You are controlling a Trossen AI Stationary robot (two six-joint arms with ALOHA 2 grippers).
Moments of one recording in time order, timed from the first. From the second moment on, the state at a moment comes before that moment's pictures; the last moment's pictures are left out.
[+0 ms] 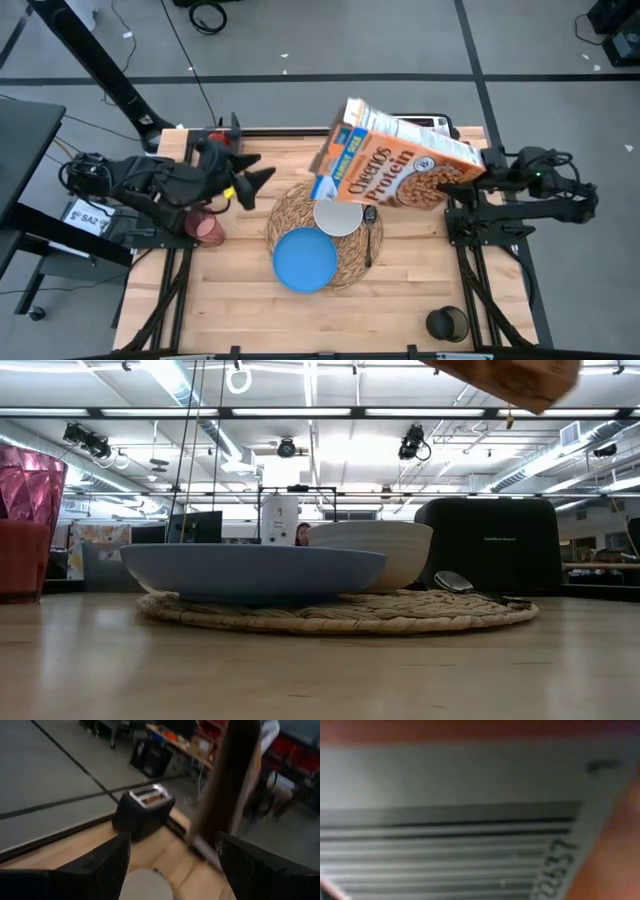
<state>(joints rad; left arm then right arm) -0.31 1.16 1.50 -0.67 -0.85 -0.72 -0.03 0.21 0.68 -0.39 0.02 0.19</state>
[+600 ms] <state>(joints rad) -0.29 1.16 1.50 -0.46 -0.83 -0.73 -0.03 0.05 0.68 -0.85 -0.02 0.21</state>
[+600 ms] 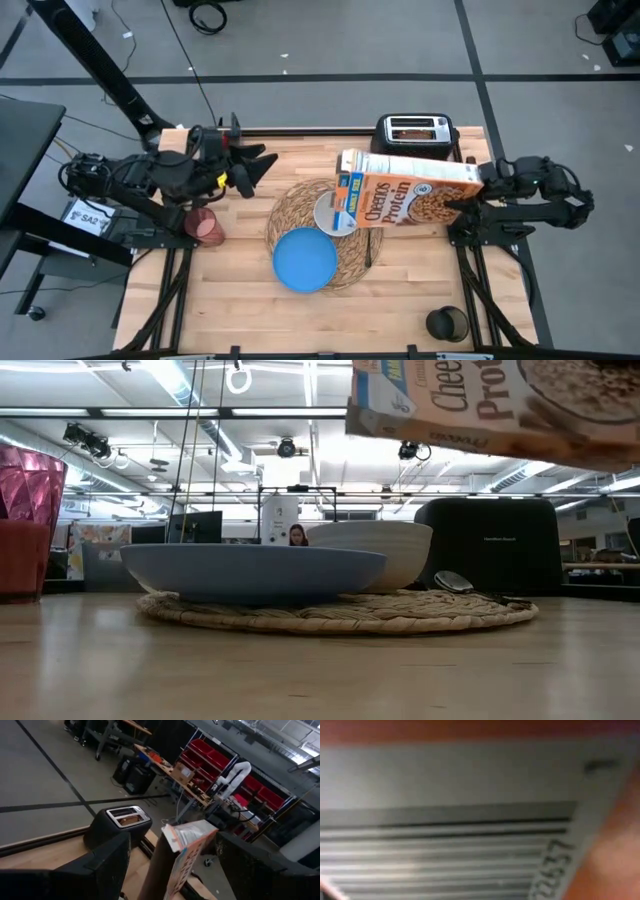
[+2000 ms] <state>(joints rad) -0.29 1.16 1.50 -0.51 -0.74 -0.75 -0.03 0.44 0.89 -1.01 0.07 0.16</state>
